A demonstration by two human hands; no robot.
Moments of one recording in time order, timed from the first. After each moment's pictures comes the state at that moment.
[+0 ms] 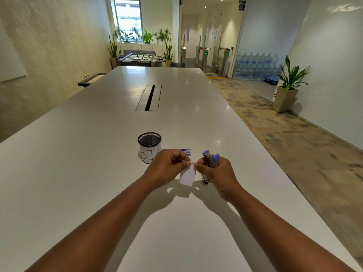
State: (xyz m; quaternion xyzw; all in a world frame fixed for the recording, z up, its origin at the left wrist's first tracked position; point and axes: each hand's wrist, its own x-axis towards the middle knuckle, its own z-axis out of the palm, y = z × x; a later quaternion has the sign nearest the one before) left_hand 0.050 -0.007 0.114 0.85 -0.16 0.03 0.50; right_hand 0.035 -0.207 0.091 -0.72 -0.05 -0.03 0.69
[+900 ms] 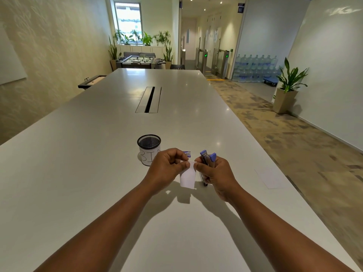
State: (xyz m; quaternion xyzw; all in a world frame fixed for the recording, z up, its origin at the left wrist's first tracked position) left_hand 0.047 -0.012 0.112 0.78 -0.13 0.05 0.61; right_hand 0.036 -0.205 0.100 -0.70 -0.03 -0.01 0.71
